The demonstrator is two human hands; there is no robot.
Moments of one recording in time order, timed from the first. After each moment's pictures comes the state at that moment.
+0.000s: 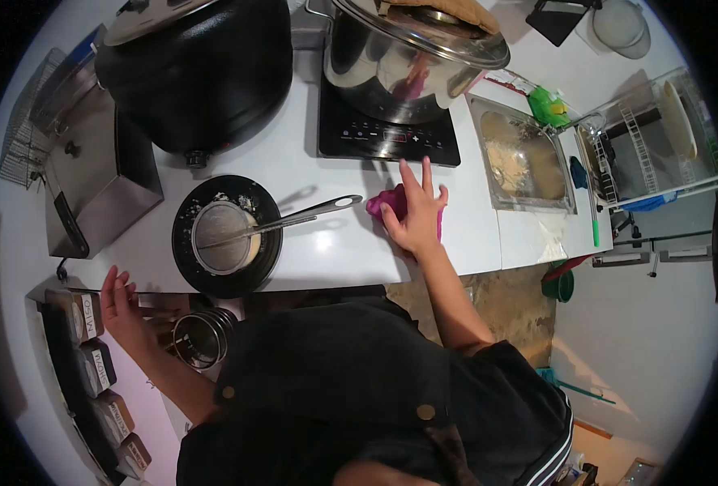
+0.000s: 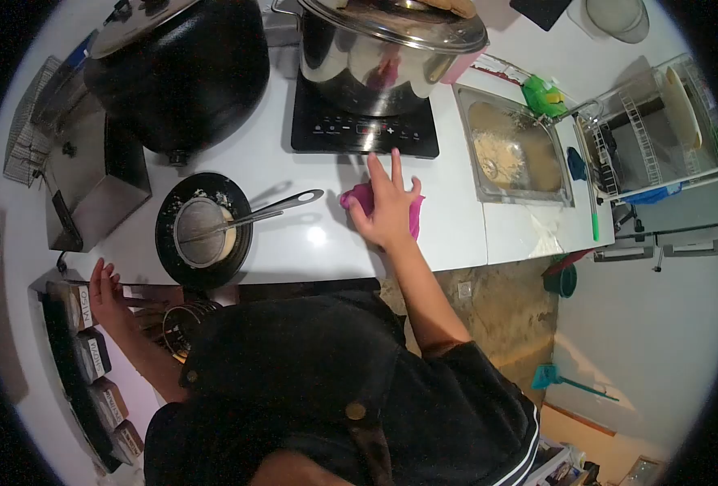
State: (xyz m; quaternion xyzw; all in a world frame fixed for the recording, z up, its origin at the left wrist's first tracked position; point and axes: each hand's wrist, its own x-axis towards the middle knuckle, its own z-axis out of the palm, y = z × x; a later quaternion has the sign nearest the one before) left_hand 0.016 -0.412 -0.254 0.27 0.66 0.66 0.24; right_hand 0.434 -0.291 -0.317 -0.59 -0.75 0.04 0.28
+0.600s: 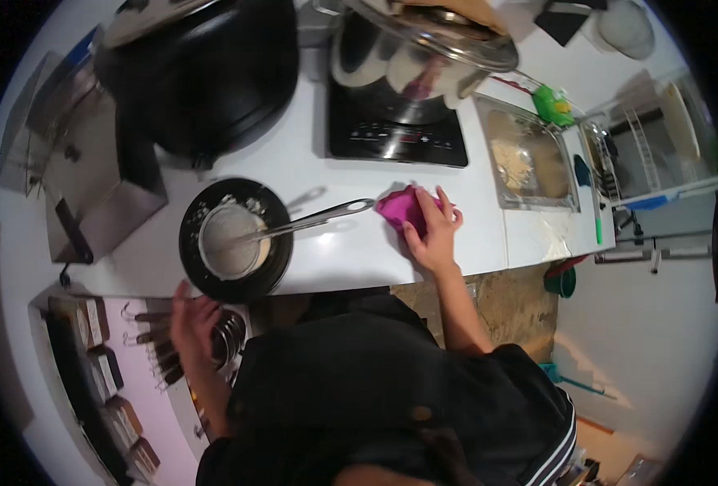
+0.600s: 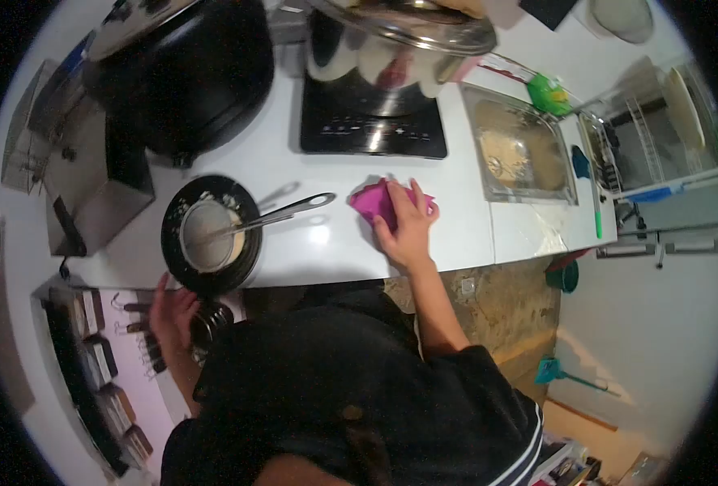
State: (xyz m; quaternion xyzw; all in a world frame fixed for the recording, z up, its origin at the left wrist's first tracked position) left_hand 0.033 -0.445 -0.331 0.14 0.51 0.60 0.60; right_hand 0.452 -0.321 -0.332 -0.62 -0.74 0.03 0.26
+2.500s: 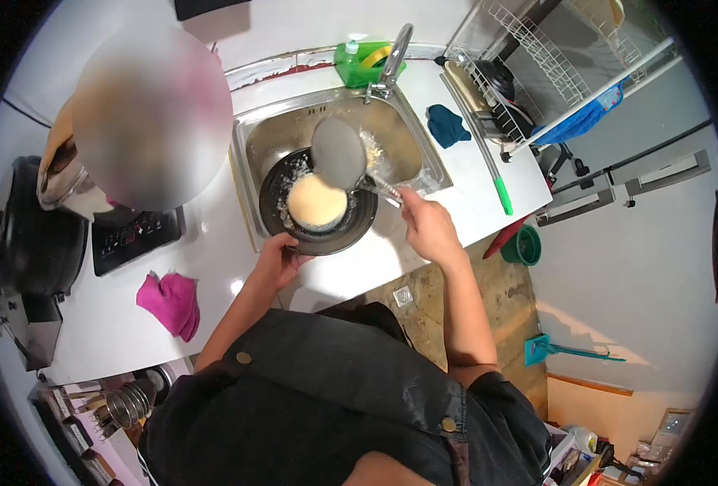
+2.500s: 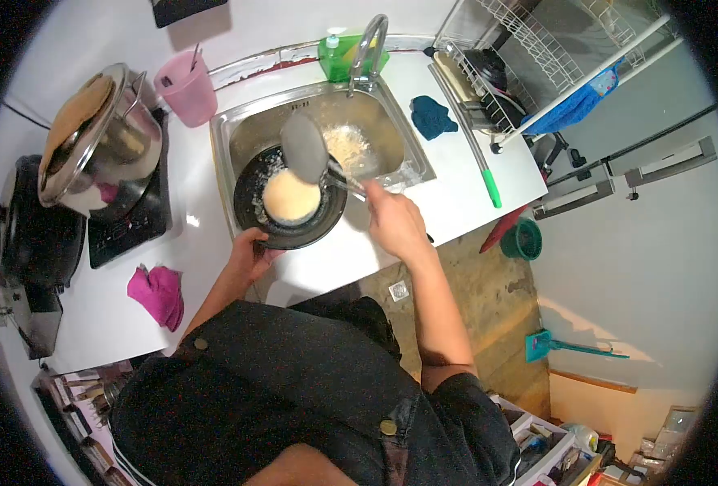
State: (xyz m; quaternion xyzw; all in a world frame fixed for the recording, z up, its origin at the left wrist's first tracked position) left_hand 0.673 -0.264 -0.363 0.15 0.32 0.32 0.88; right_hand 0.926 -0.336 -0.238 -0.72 -0.66 0.12 0.19
